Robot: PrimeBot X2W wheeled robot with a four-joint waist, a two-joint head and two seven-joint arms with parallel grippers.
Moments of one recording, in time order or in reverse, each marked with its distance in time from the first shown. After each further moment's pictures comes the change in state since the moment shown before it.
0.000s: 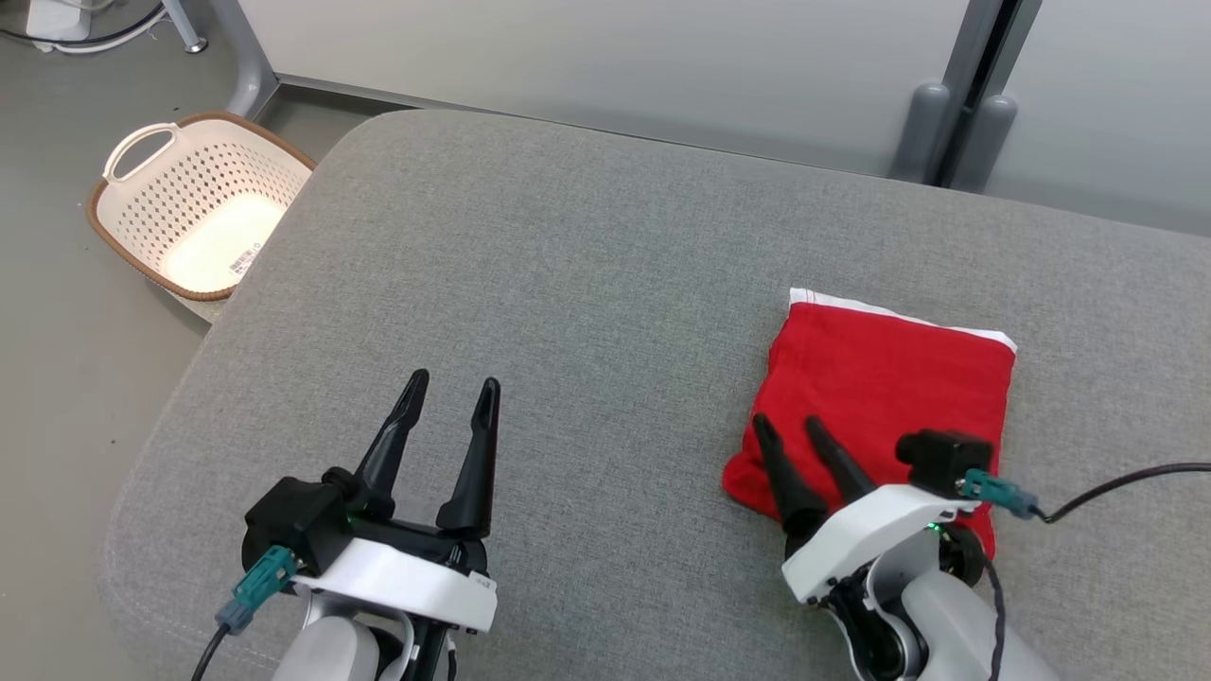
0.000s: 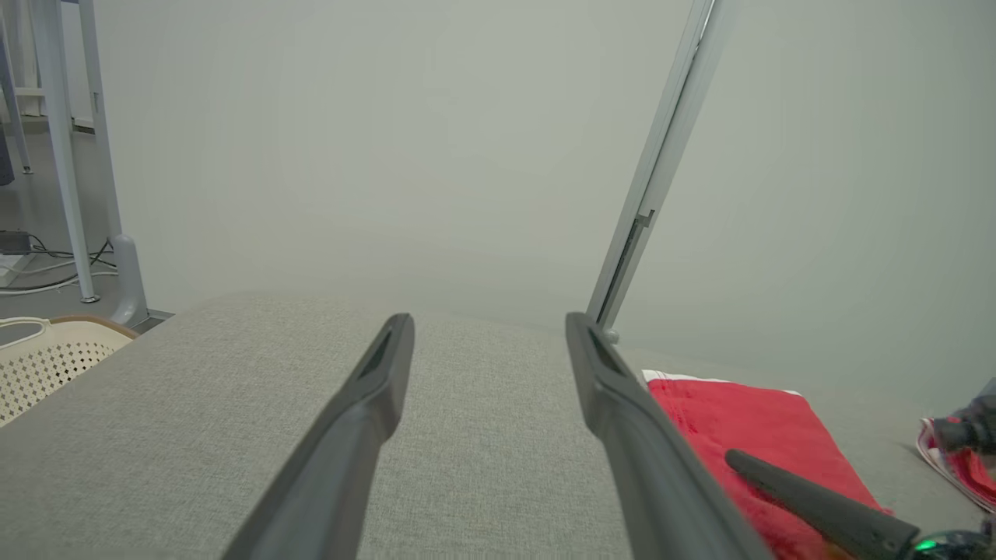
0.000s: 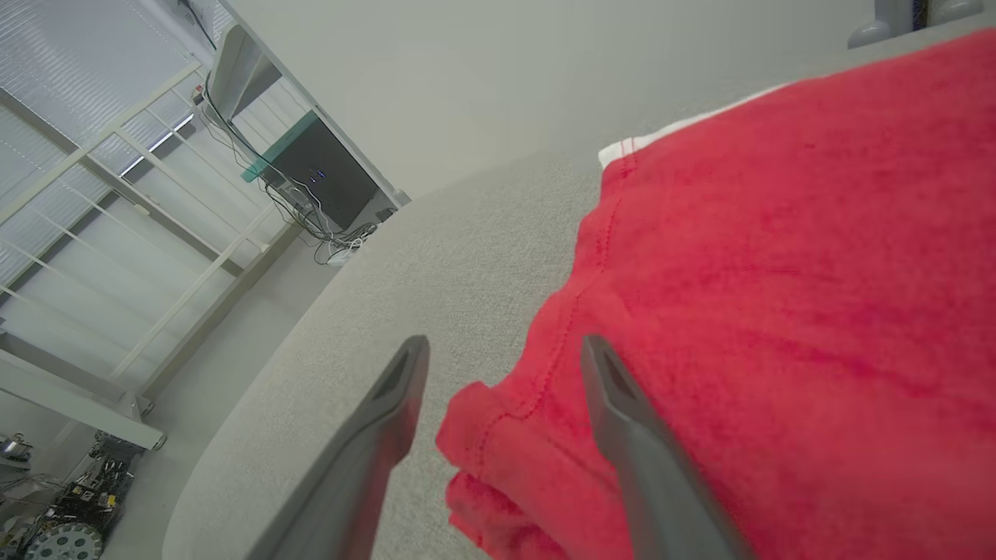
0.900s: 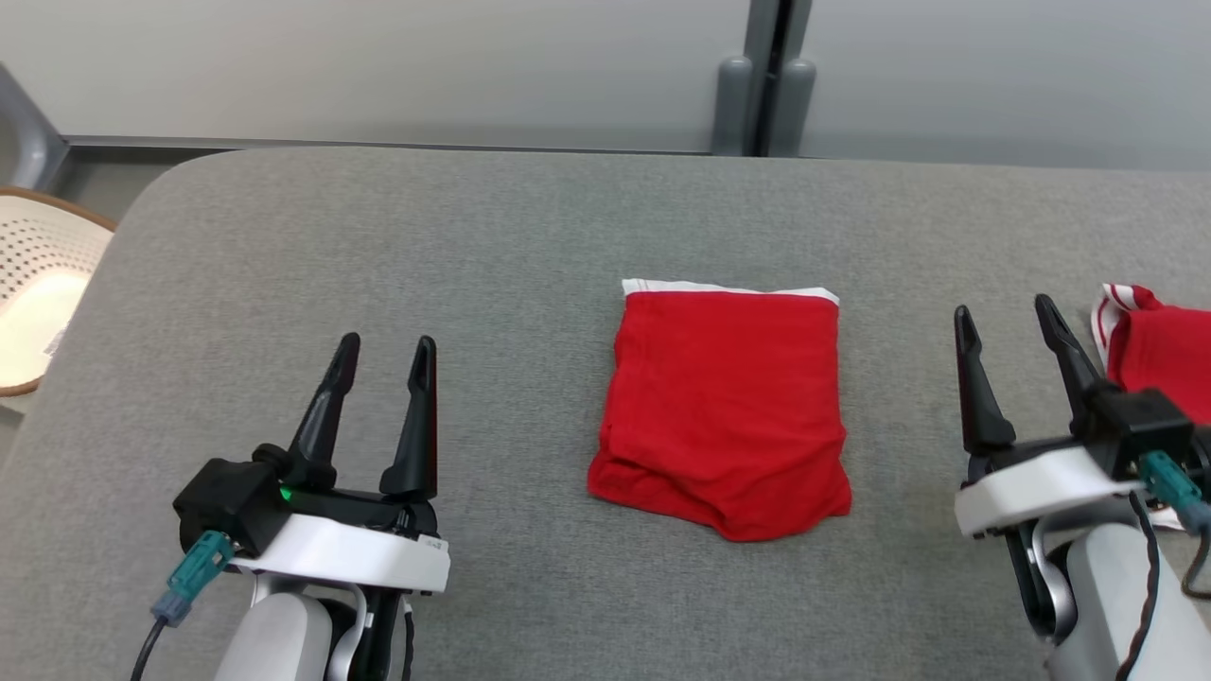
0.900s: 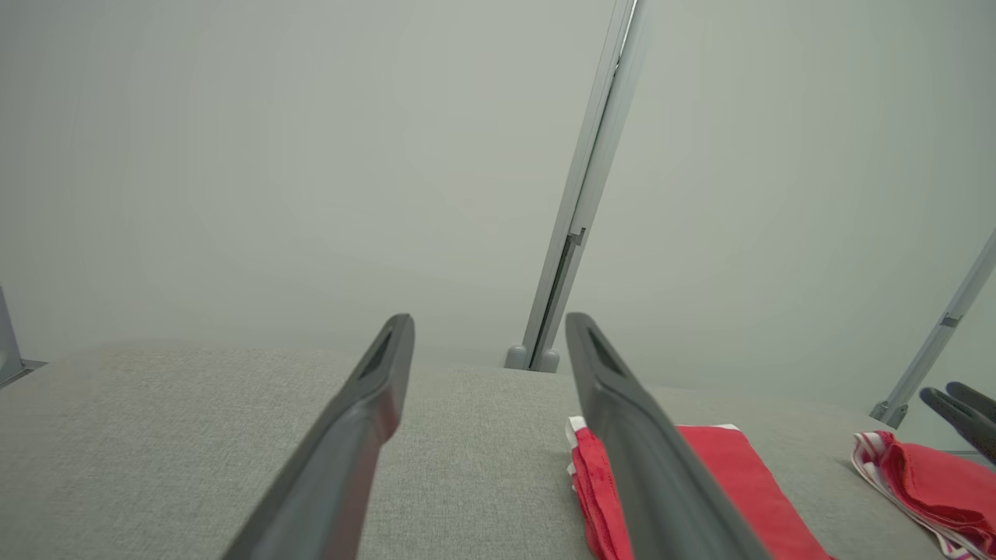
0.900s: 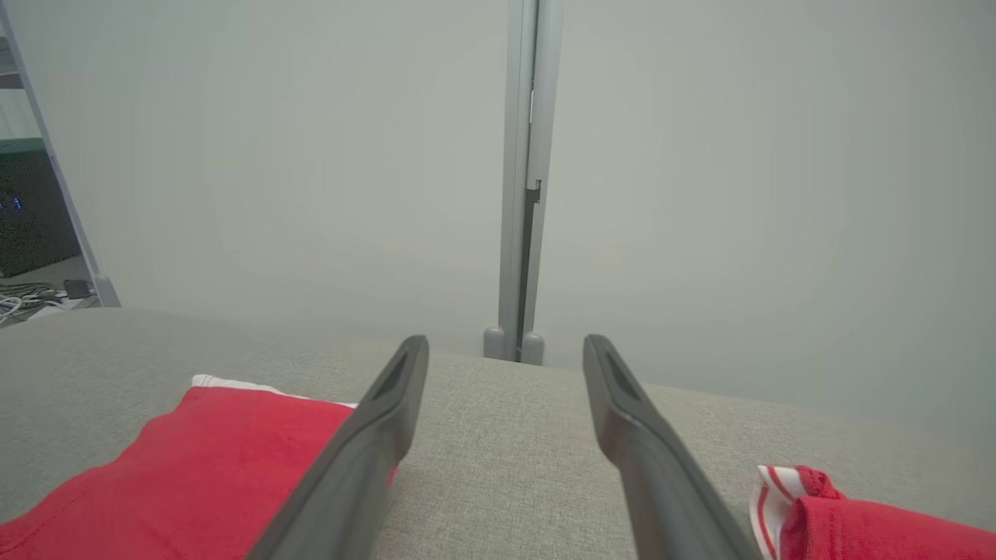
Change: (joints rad) left arm -0.007 0.000 0.095 -0.046 0.027 0.013 0.000; right arm 0.051 -0.097 -0.371 -0.221 -0.634 0.000 -0.113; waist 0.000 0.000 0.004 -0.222
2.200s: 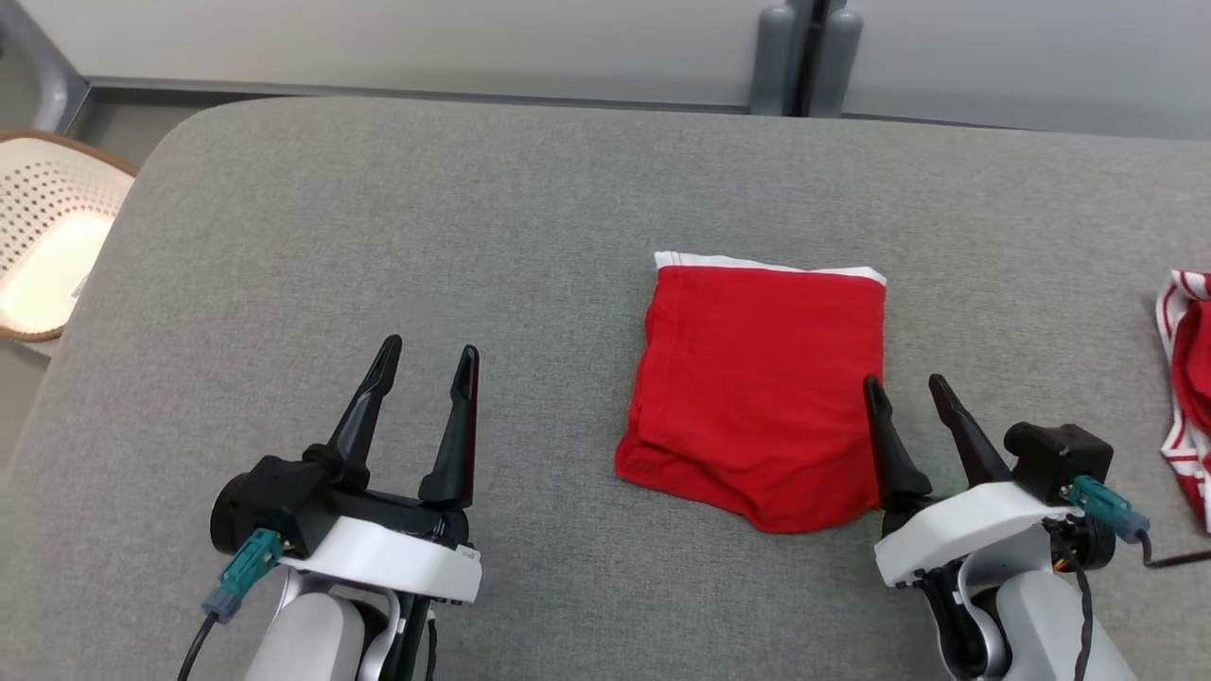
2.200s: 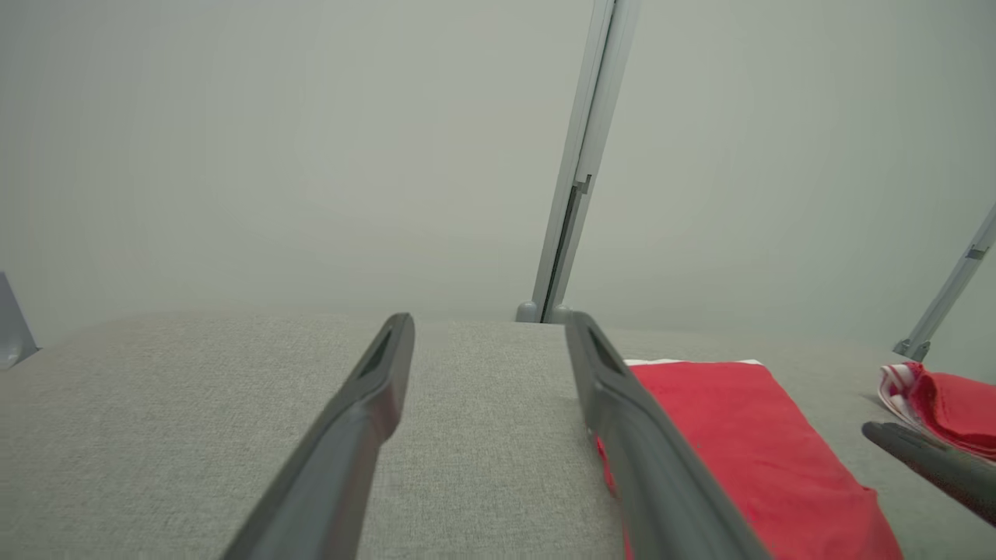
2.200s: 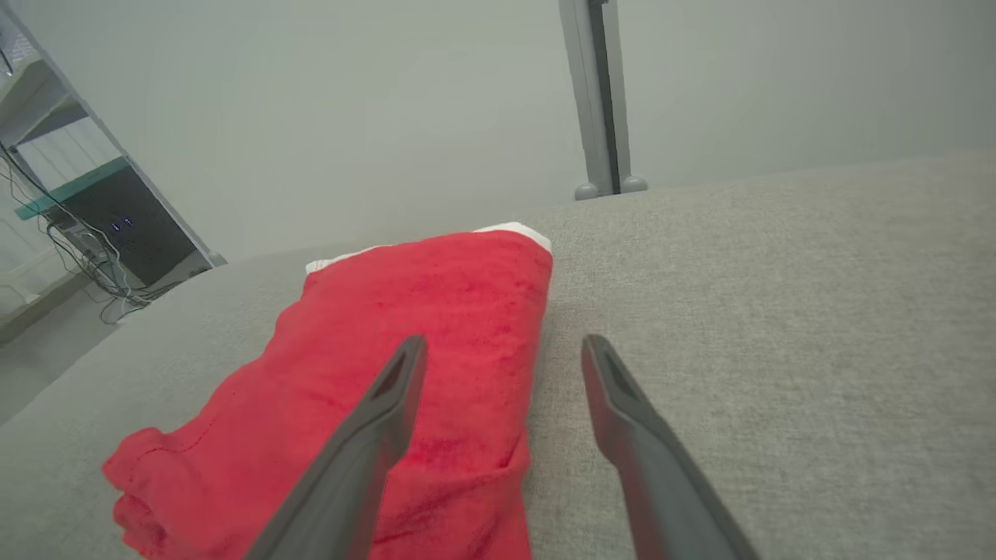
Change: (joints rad) left arm -0.012 0.000 -0.052 0.011 0.066 0.011 0.000; right arm 0.091 0.096 0.069 -0.028 0.220 0.000 0.128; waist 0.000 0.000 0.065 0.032
